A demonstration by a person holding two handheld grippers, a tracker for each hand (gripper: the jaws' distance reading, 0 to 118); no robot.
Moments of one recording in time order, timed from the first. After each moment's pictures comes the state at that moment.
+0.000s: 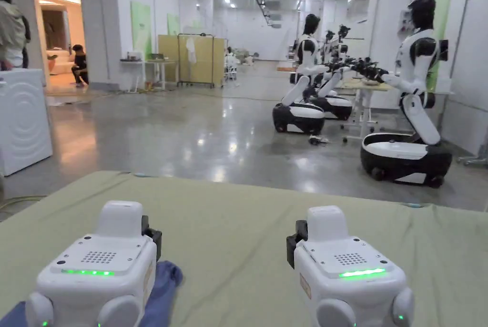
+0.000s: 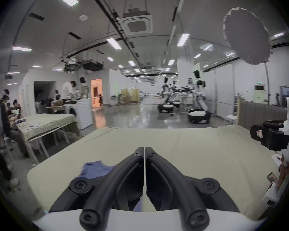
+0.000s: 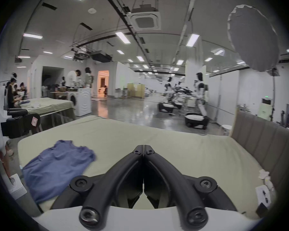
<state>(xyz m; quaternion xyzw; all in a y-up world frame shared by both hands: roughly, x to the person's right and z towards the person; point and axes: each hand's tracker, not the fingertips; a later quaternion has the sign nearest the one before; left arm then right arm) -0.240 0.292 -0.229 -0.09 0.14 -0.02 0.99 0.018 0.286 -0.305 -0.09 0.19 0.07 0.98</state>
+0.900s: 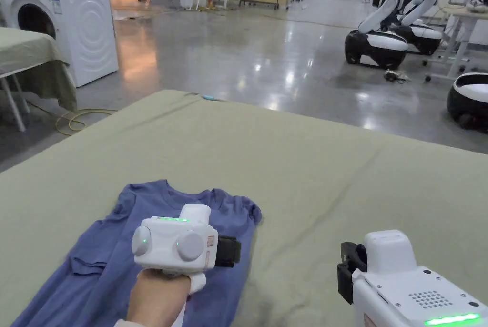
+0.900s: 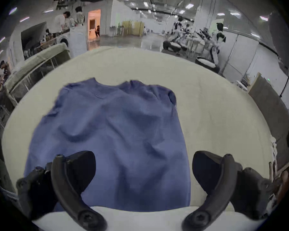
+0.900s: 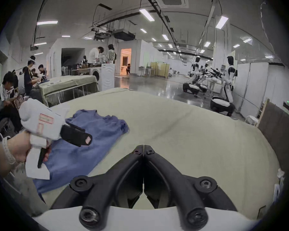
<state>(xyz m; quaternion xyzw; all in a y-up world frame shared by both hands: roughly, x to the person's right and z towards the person) -0.362 0.092 -0.402 -0.42 0.06 0.10 0.90 -0.056 0.174 -0.338 -0.21 0.24 0.11 0.94</state>
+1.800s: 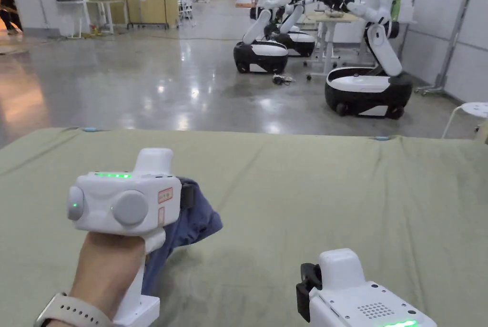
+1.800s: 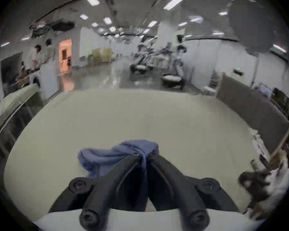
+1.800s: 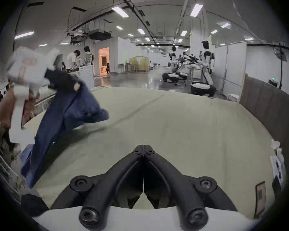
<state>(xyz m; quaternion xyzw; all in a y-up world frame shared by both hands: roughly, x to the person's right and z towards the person) -0.171 0.272 -0.406 -0.25 -0.12 0.02 0.96 0.097 0.172 -0.300 -0.22 0.13 0.04 0.96</state>
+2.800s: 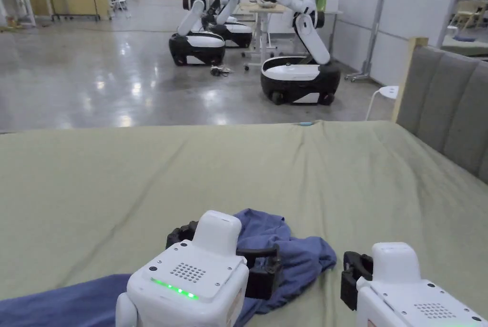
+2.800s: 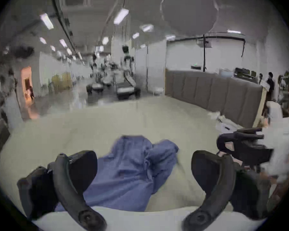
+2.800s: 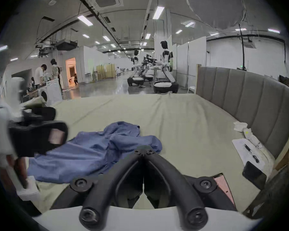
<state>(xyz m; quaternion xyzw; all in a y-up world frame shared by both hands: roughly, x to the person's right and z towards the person) 0.021 0.203 -0.306 -0.15 -0.22 -0.06 0.96 0.266 0.181 -0.259 -0.20 -0.01 -0.01 0.98</state>
